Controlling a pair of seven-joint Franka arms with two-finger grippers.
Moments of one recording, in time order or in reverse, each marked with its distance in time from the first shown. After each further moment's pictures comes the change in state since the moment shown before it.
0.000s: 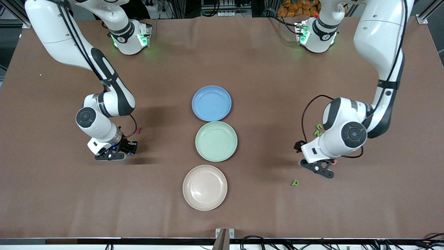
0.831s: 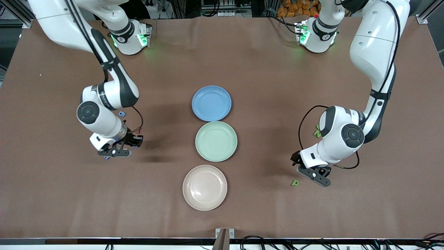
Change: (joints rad) left arm 0.023 0.088 -0.007 0.006 -0.014 0.290 0.122; right arm 0.079 -0.136 0.024 0.049 0.000 -0.278 0.162
